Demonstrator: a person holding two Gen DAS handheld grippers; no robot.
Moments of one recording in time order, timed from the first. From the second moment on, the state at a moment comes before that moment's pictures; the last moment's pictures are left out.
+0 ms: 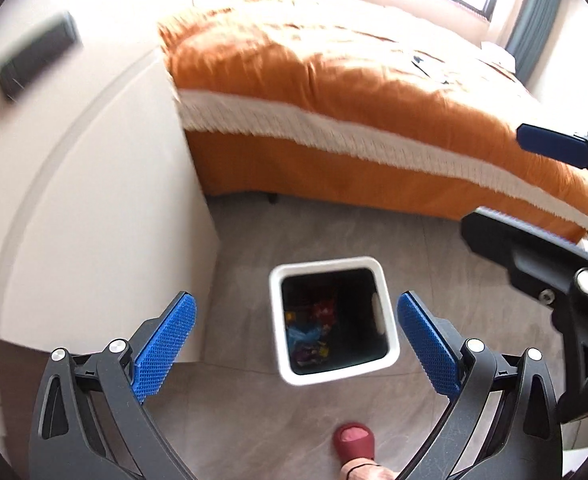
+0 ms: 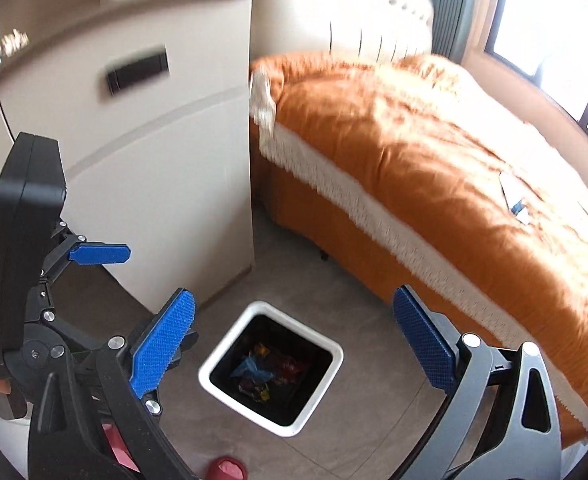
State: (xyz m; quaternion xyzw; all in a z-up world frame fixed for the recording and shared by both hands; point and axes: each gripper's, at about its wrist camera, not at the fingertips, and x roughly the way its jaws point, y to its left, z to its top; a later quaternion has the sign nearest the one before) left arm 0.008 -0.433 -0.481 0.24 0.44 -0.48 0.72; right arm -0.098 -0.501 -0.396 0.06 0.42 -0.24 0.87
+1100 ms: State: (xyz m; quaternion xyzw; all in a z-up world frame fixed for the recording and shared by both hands) left arm 0.089 -0.135 -0.172 0.05 0.34 -0.17 0.92; right arm 0.024 -0.316 -0.126 -0.04 0.23 0.03 0.97
